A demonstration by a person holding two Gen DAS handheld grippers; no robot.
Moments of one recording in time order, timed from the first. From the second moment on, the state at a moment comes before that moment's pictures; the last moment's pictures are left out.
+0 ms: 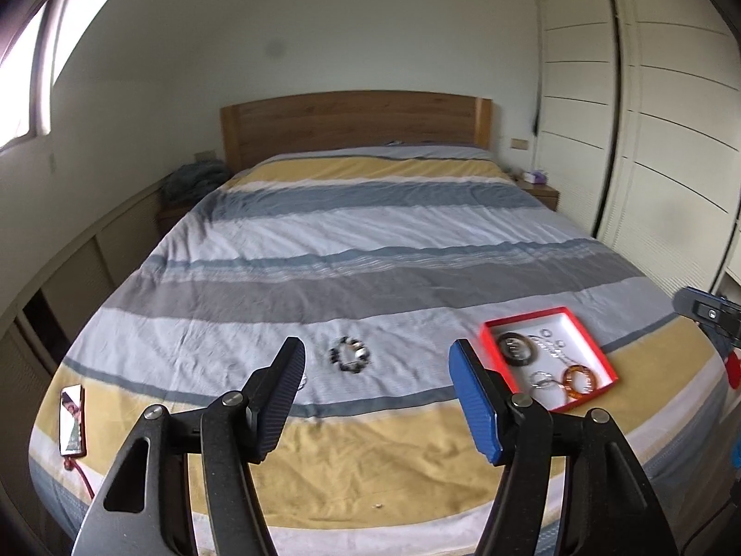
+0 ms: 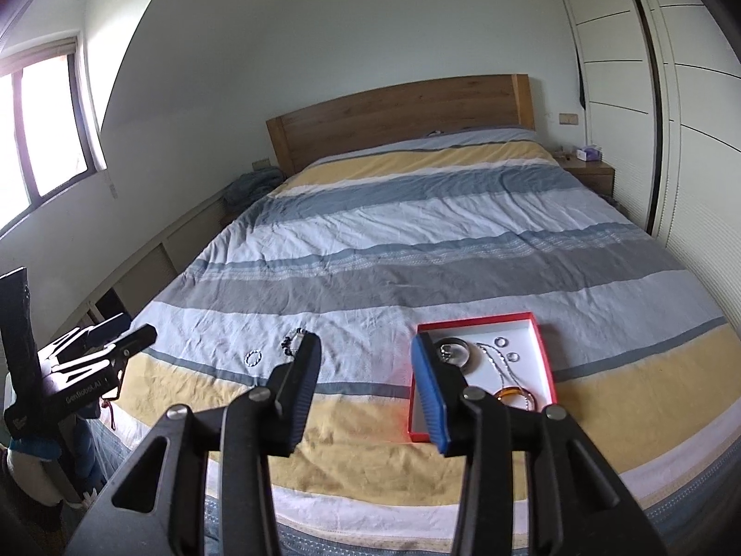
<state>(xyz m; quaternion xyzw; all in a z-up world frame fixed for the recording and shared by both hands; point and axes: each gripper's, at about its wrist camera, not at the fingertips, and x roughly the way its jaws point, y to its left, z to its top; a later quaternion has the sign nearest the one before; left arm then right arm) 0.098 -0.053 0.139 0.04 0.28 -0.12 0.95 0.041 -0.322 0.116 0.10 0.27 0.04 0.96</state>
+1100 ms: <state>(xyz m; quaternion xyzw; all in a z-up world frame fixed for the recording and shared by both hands) 0.283 0.061 -0.068 -0.02 0.45 -0.05 0.89 0.278 -0.203 -0.058 0.04 0.45 0.14 0.88</state>
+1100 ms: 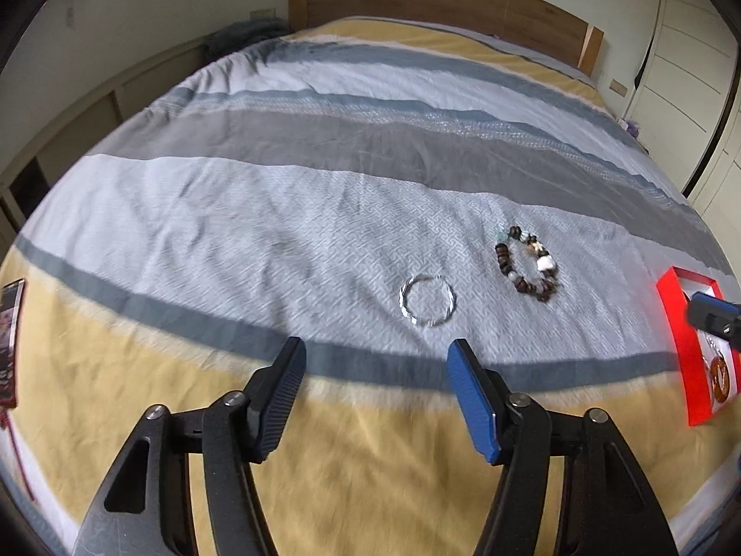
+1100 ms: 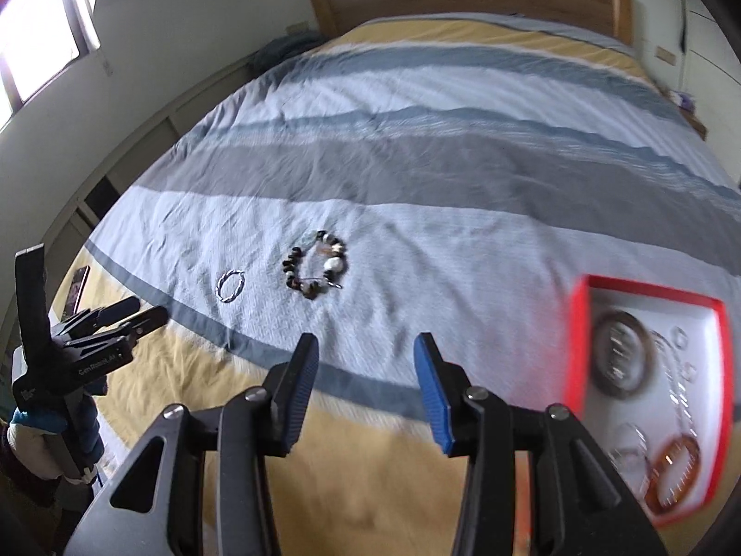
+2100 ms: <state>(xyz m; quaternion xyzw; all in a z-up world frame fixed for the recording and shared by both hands) 0.342 0.039 -0.138 0.00 0.47 -0.08 0.88 0.388 -0.140 -0.147 0.02 0.49 0.15 0.86</state>
